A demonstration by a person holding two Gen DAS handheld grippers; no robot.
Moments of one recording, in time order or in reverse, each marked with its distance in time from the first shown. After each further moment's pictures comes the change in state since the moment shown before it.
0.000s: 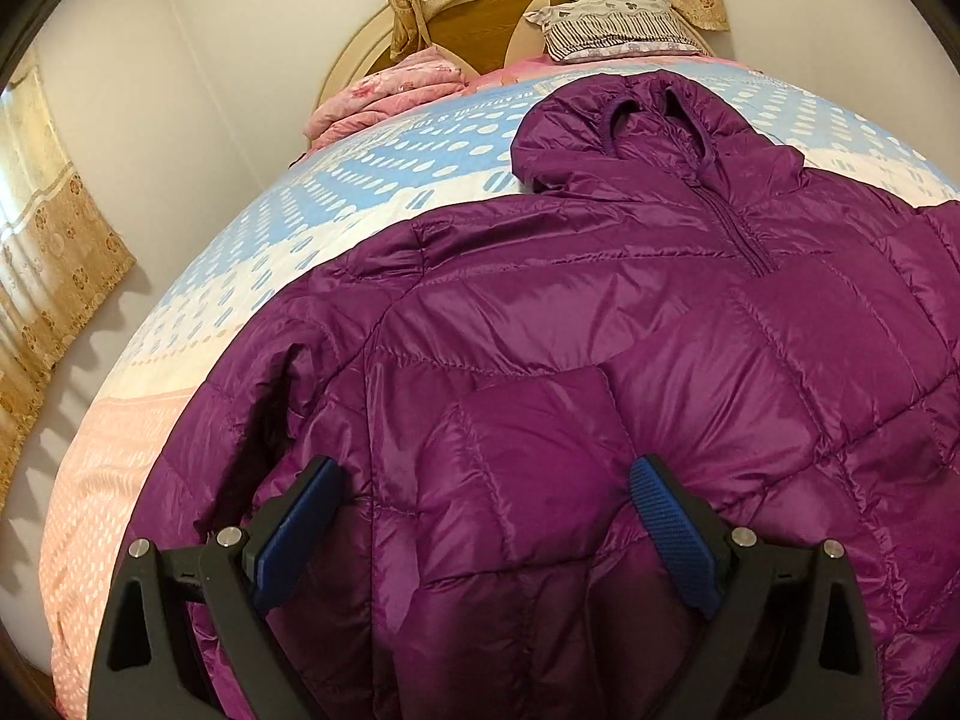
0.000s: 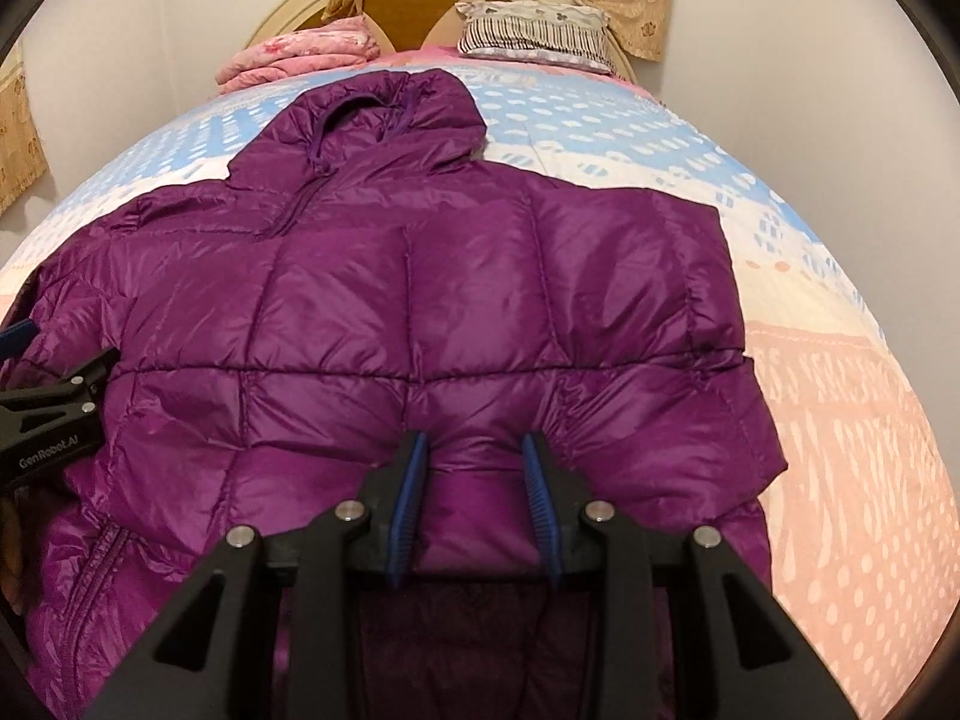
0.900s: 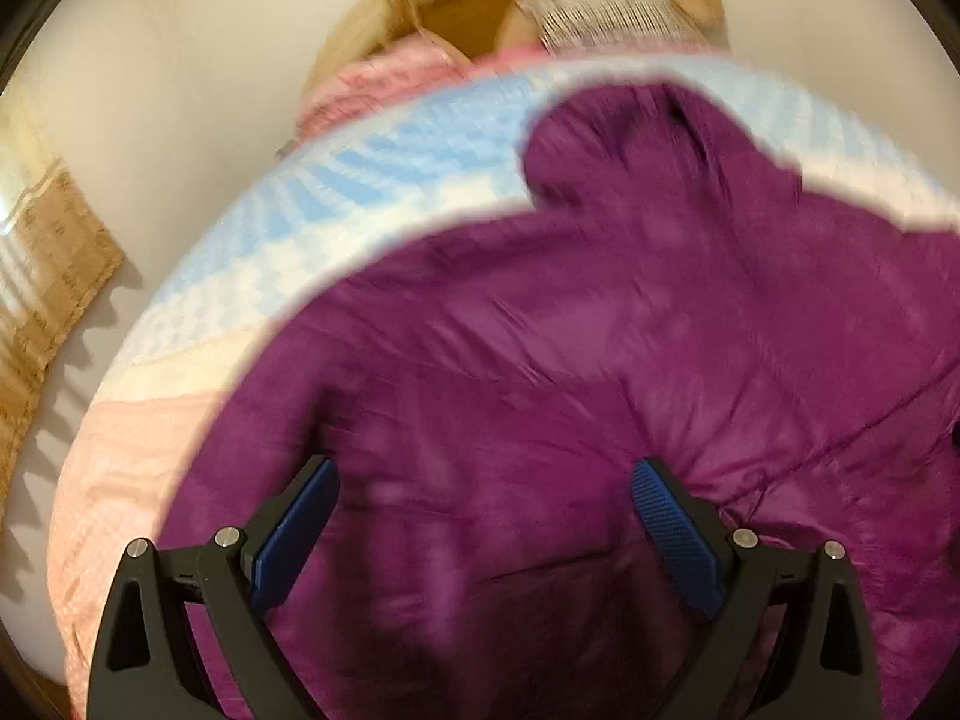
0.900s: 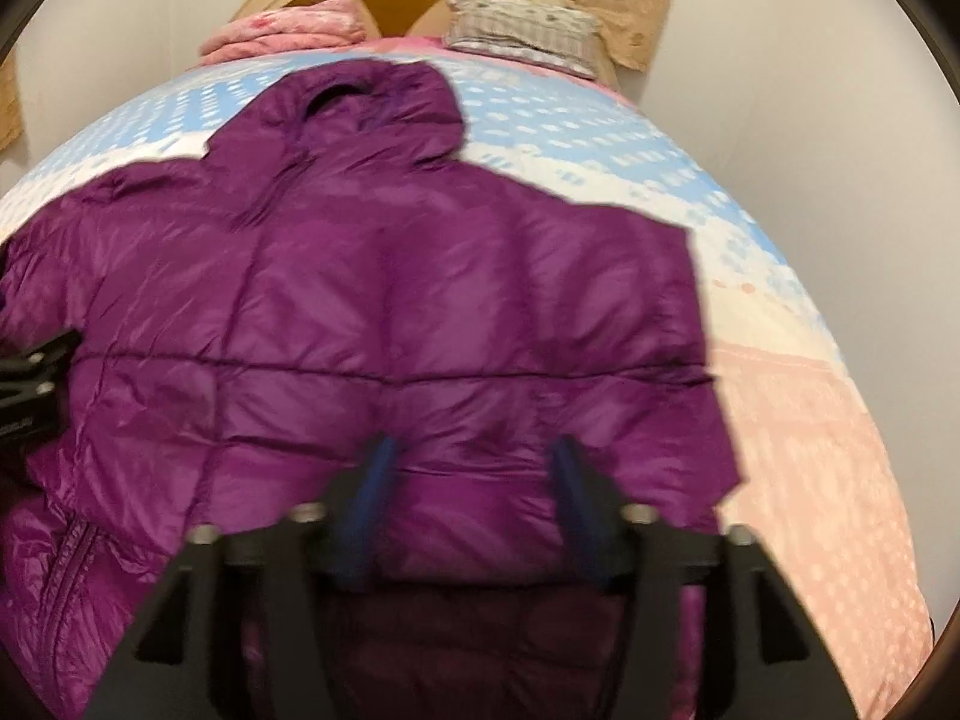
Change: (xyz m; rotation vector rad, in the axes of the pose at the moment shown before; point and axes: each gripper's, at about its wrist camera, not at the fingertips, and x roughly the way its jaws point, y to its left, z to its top) left arm -0.029 0.033 0.016 -0.017 -0.005 -0.034; right arm -0.020 -0.001 0.008 -0.020 -0.013 -0.132
